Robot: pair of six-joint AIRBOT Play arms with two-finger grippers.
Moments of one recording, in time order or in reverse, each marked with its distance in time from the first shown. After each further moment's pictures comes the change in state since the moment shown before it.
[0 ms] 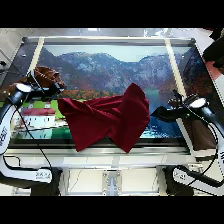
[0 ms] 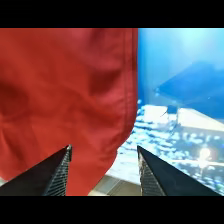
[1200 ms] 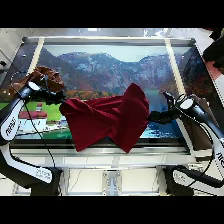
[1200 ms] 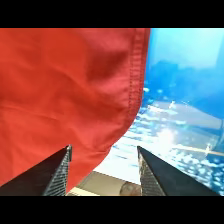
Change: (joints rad) left arm -0.048 -0.142 0.080 0.156 -0.167 0.005; right arm 0.155 -0.023 -0.006 -0.140 -0.068 0.084
